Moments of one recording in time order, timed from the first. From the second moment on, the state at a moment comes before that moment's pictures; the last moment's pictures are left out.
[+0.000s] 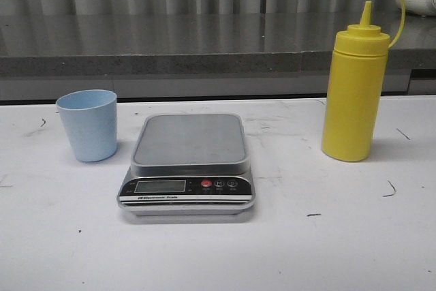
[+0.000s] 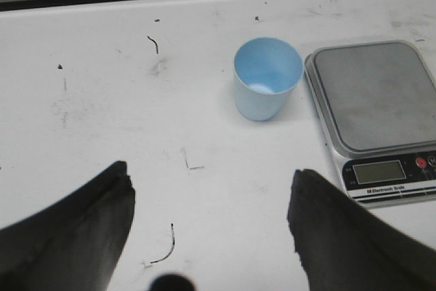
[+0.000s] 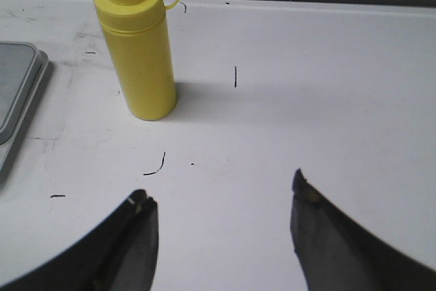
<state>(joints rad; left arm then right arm) -0.18 0.86 -0.86 -0.01 0.76 -0.02 0.03 0.55 -0.65 -0.01 0.72 0.02</state>
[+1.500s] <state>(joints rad) -0.18 2.00 -1.63 -0.03 0.98 -0.02 0.03 0.55 -0.65 -0.01 0.72 0.02</state>
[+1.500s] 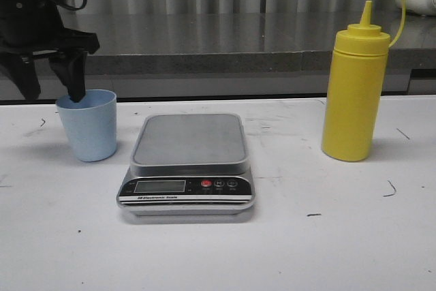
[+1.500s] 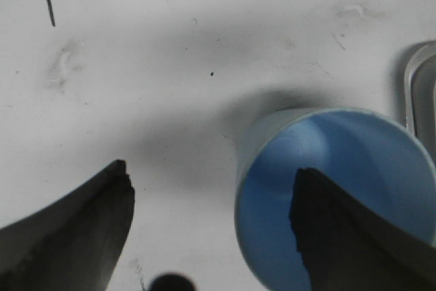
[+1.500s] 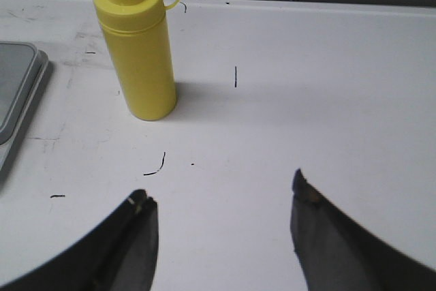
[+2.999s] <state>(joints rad) -0.46 1.93 -1.85 -0.02 1.11 -0.13 0.03 0.55 -0.65 -0.01 0.72 0.02</state>
